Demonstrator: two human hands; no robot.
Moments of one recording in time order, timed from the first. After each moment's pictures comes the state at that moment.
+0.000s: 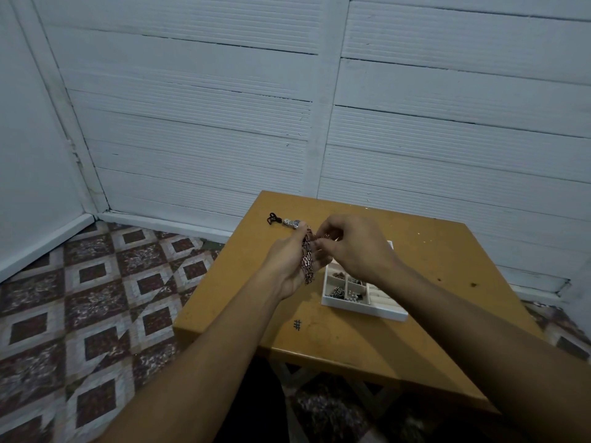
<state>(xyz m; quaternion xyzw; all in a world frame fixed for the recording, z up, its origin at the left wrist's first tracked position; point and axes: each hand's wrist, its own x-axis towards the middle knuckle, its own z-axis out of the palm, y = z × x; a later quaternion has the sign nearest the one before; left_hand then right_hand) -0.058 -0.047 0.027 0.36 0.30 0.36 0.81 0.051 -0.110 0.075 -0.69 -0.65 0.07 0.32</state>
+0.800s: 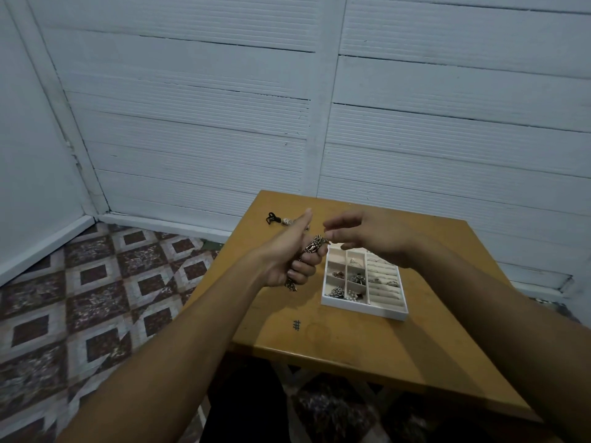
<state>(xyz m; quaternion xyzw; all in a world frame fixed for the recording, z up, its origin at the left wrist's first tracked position) -0.072 -0.031 0.045 0.53 0.29 0.11 0.79 0.094 -0.102 0.089 -0.65 -0.59 0.34 0.33</state>
